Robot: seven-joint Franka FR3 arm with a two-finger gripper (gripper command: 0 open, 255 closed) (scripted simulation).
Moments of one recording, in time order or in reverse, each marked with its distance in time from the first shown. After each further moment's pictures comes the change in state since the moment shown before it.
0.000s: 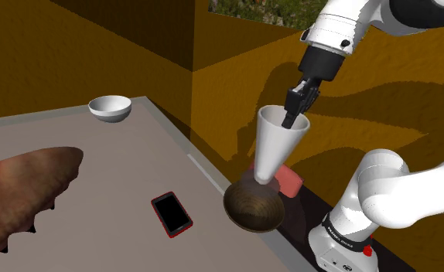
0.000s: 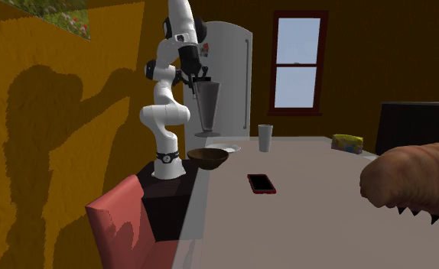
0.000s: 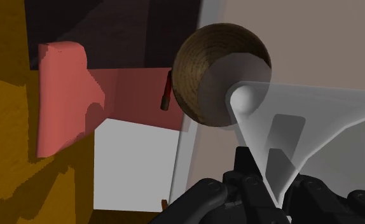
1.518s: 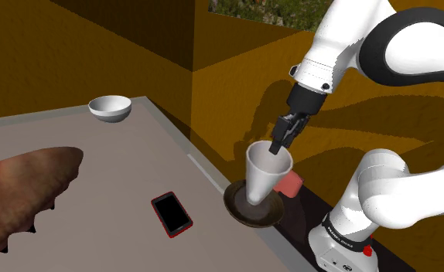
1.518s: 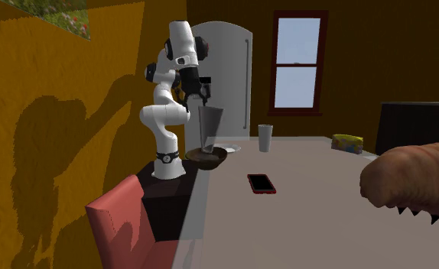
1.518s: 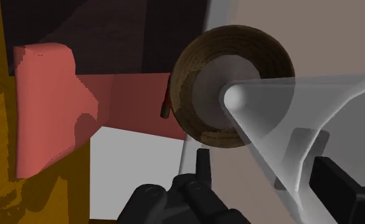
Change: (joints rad) arm 0.012 -0.066 0.028 -0.229 0.031 0.163 -0.029
